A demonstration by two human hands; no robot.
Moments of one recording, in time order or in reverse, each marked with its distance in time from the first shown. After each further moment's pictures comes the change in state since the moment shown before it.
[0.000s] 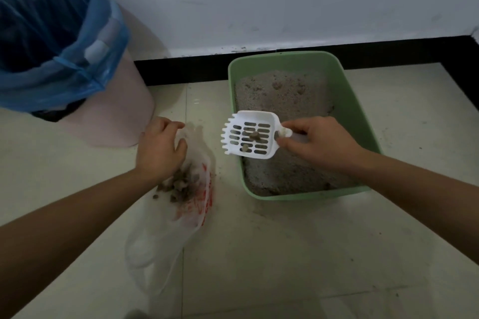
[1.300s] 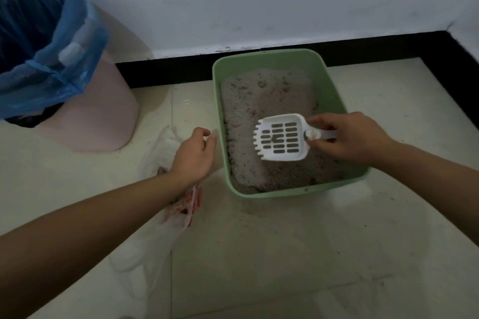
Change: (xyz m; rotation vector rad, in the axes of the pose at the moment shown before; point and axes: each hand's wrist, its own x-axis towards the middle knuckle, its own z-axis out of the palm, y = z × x) left_hand -0.003 0.092 0.026 -0.419 -0.234 -0.157; right_hand -0.024 0.069 -0.038 -0.285 0.035 0.029
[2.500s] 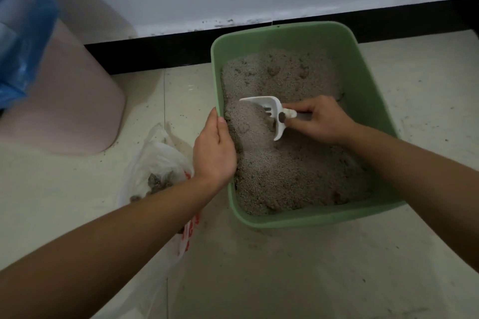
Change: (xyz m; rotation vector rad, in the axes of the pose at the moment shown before) left_hand 0.042 0.013 0.052 -0.284 0.197 -0.105; right_hand 0.113 0.013 0.090 0.416 -0.071 -0.048
